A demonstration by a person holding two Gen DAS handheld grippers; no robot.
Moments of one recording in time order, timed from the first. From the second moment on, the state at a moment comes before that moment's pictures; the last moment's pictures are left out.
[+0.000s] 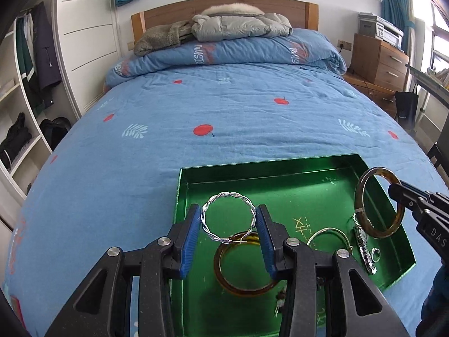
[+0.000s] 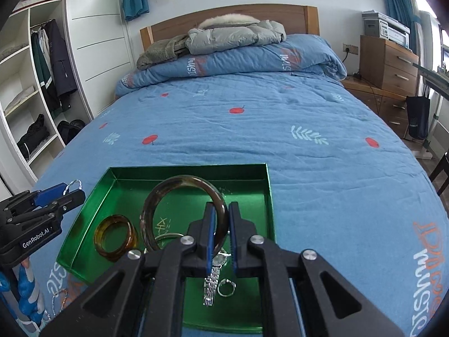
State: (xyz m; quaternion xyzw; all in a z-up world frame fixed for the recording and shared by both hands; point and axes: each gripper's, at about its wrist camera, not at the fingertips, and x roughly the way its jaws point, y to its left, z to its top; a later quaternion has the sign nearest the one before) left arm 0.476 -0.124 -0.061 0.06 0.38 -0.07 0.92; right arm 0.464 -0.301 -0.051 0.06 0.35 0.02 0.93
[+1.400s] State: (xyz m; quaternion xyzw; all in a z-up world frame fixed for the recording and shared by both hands) left arm 0.278 -0.033 0.014 0.02 0.38 -0.03 0.93; right arm 0.245 -0.283 0.039 0.02 0.30 0.01 0.95
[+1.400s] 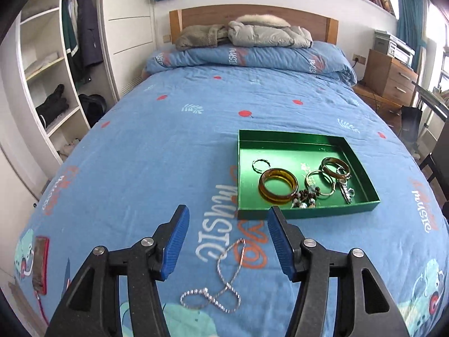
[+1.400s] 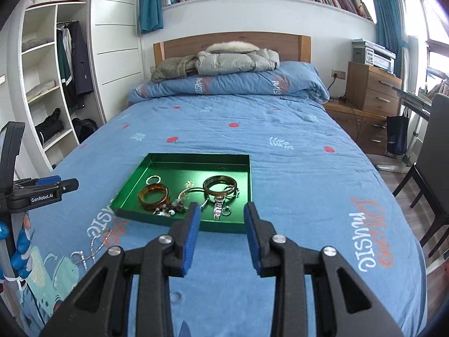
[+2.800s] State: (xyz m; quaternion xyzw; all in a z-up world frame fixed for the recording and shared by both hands) left arm -0.013 -0.017 0.047 0.06 0.25 -0.03 0.96; right arm -0.023 -0.224 0.076 0.00 0.24 0.01 0.97
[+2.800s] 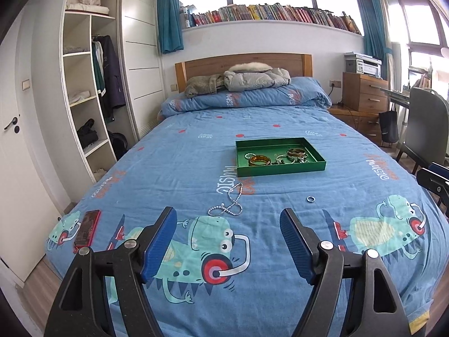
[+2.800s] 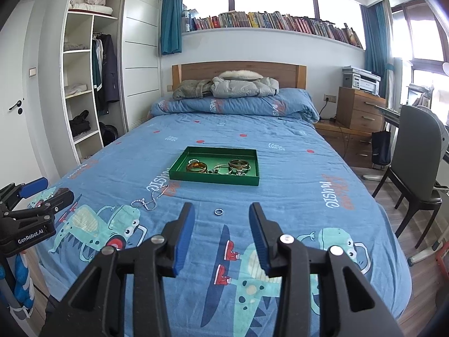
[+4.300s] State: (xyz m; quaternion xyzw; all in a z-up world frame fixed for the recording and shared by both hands) left arm 0.028 -0.033 -0.010 0.08 0.30 -0.05 0.95; right arm 0.017 -0.239 0.004 0.07 0.23 0.04 0.97
